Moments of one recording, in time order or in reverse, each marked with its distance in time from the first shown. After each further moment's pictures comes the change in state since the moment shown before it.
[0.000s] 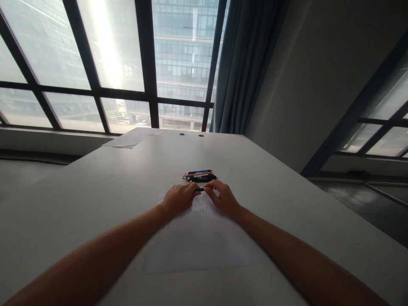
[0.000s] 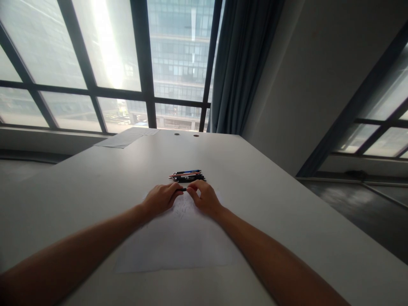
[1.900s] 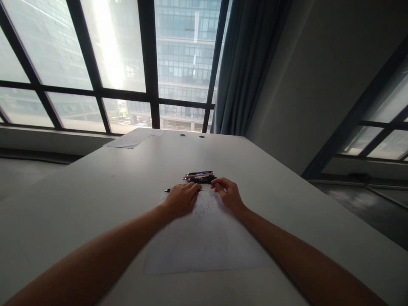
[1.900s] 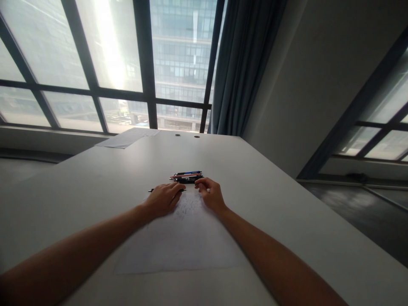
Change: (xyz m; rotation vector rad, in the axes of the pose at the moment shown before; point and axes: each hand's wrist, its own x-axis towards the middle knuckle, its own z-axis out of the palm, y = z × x) left_hand 0.000 0.001 -0.001 -0.033 0.020 0.097; right_hand 0.001 0.019 0.002 0.280 0.210 0.321
